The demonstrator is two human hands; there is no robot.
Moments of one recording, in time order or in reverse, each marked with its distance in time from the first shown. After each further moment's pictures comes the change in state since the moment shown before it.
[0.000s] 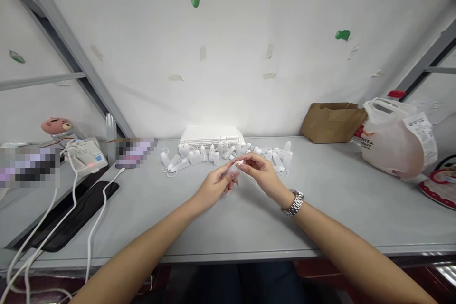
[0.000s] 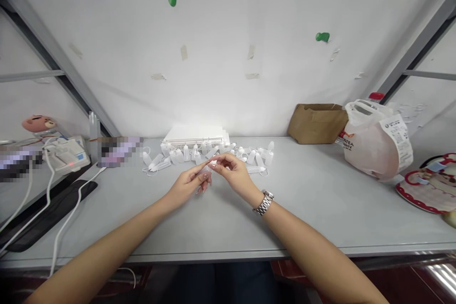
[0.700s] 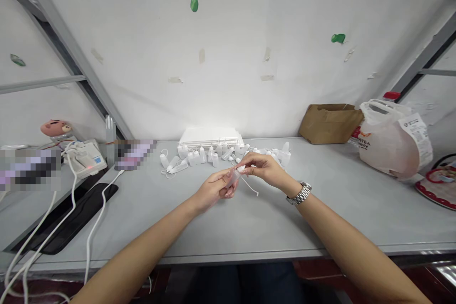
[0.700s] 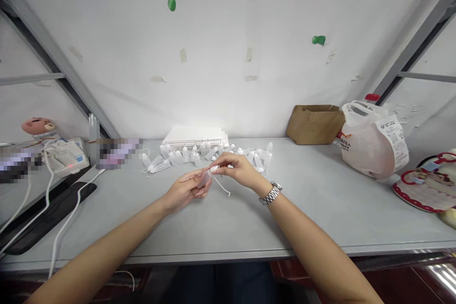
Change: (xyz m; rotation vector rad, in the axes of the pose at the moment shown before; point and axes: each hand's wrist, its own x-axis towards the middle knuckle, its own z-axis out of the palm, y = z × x) left_hand -0.005 0.007 0.002 -0.364 -0.196 -0.074; right_hand 0.012 -0.015 -0.025 -0.137 -0.286 -0.083
